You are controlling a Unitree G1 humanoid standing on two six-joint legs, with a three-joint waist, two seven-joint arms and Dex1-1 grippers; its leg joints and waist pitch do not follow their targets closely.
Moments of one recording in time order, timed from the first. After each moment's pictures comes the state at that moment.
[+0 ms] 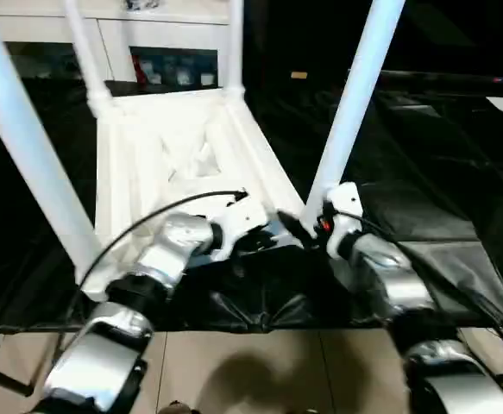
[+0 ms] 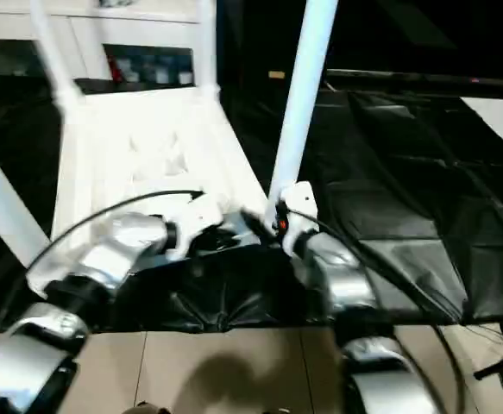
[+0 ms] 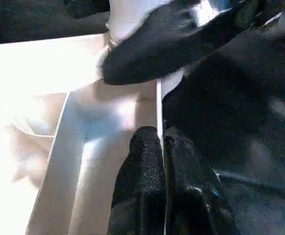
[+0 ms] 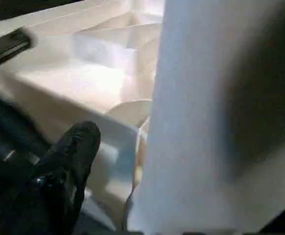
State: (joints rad) left arm -0.70 0.21 -0.27 0.77 0.16 -0.02 -1.03; right arm -0.54 -0.19 0.03 0.74 0.08 -0.09 0.79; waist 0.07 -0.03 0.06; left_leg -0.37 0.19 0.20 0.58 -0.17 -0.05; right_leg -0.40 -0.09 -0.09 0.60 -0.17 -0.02
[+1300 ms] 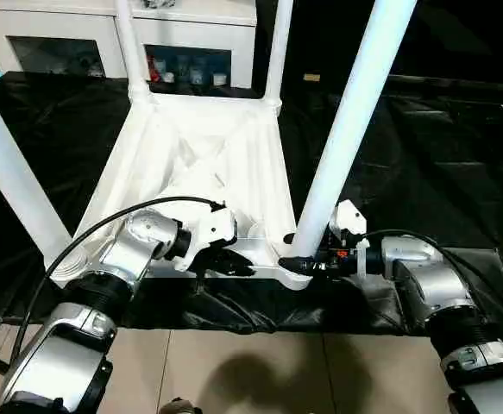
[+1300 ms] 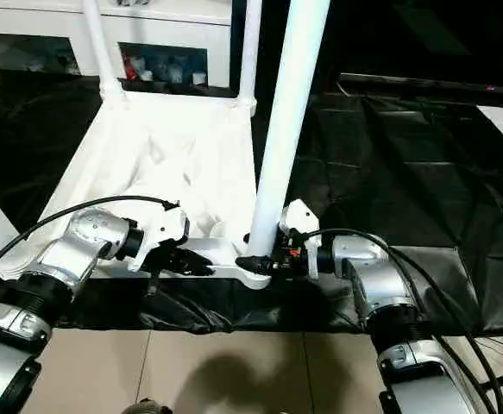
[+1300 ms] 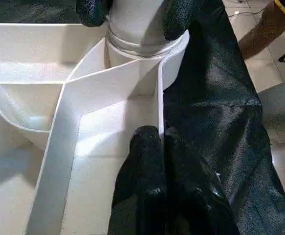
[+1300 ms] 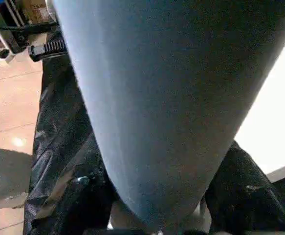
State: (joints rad) left arm -0.68 0.34 -0.29 0.74 0.08 -0.05 -1.35; right arm -0.52 -0.33 0.15 0.63 0.15 0.03 1.23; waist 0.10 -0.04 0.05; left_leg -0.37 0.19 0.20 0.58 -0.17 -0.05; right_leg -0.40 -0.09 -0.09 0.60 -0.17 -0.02
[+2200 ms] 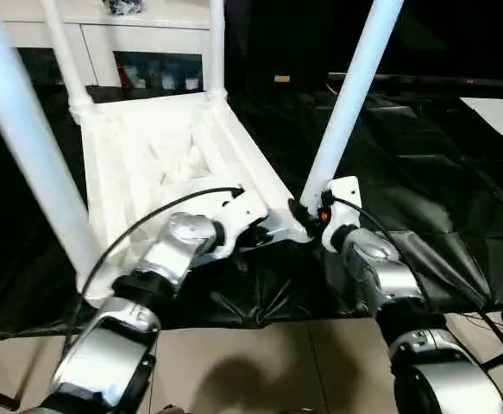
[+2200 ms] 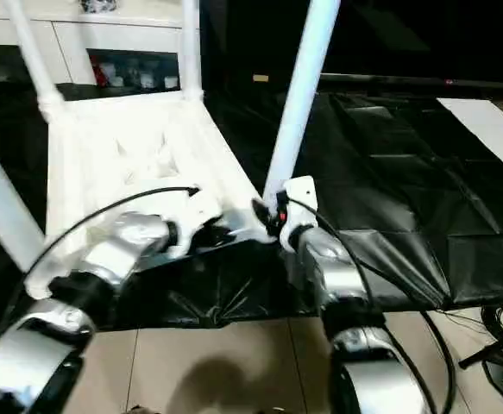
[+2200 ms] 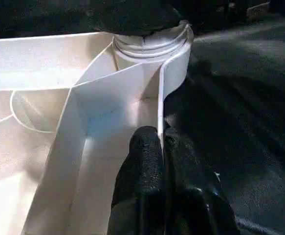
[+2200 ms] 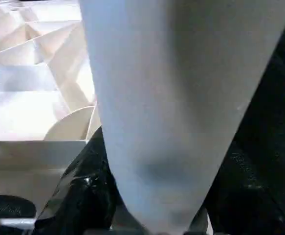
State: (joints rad) left arm -0.74 0.13 -0.25 0.83 0.18 0.09 -0.81; right arm -0.62 -0.05 -0.06 0.83 0.08 0.01 0.37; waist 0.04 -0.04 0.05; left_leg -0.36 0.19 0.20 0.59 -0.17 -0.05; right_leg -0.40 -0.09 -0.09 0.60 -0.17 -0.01
